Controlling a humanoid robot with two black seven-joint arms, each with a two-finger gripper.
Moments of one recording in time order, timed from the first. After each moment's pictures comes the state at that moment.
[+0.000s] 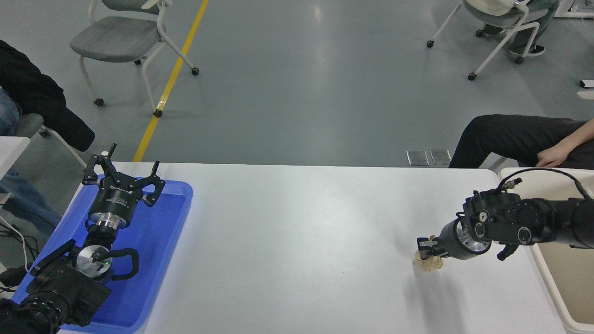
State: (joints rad) left arm -0.63 0.19 -0.89 -0.20 -0.21 -0.79 -0.32; right arm 1.31 -0.43 -0.82 0.99 -0.62 0.37 -0.03
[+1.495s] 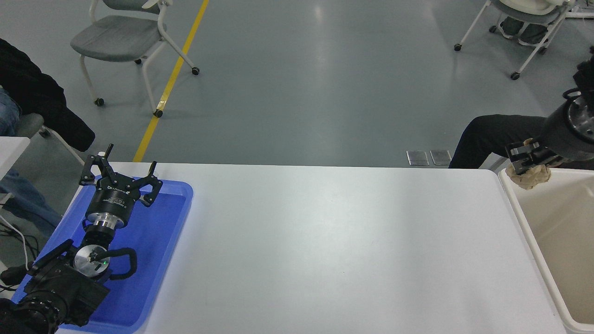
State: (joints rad) left arm -0.63 0.20 -0.89 -0.20 -0.21 -0.79 -0.32; right arm 2.25 -0.62 -1.46 1.40 -0.58 0.53 -0.03
